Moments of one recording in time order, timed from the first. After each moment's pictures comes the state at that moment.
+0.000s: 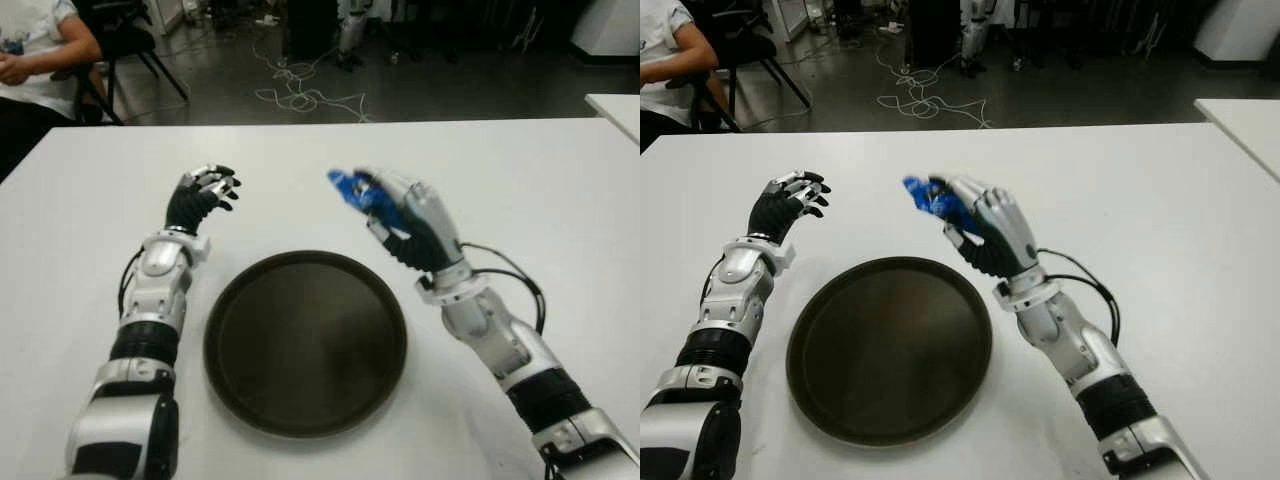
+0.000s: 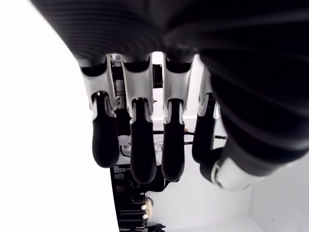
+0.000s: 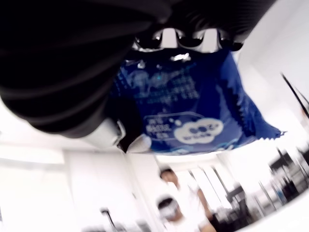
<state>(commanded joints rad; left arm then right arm) -0.57 0.15 0.15 0.74 -0.12 -0.15 -0.15 -0.37 -0.27 0.34 0.37 -0.64 -0.61 -0.39</state>
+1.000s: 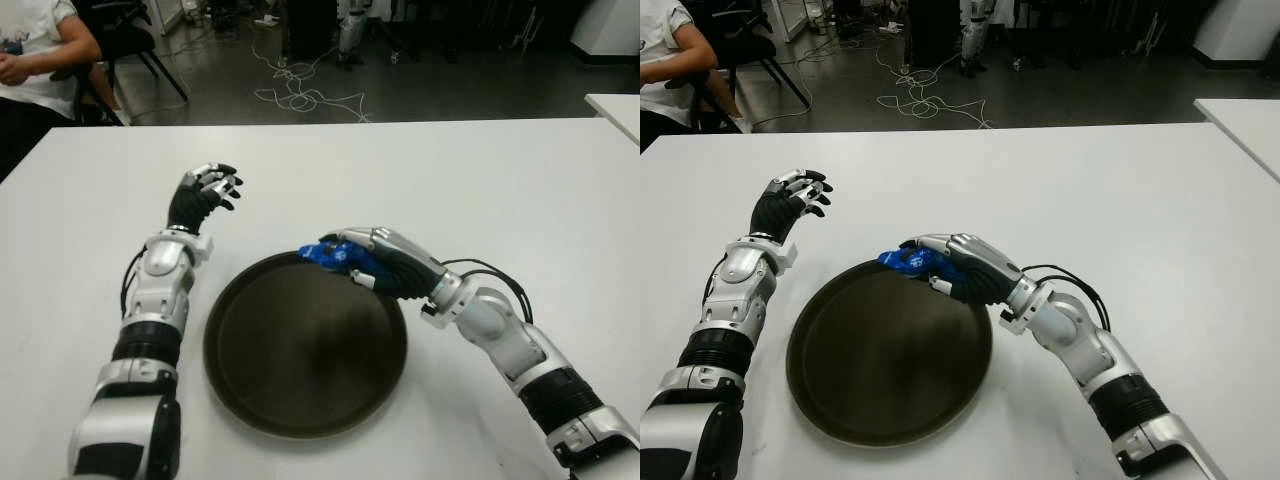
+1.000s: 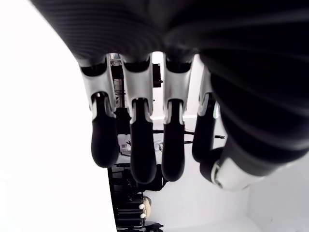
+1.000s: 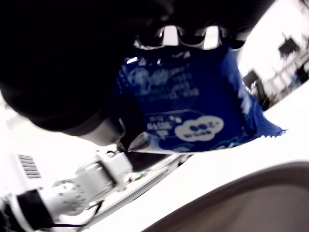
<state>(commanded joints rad) -0.56 0.14 0.14 0.73 -0.11 -0.15 -0.13 -0.37 -0.34 0.37 0.33 -0.21 -0.69 0.31</state>
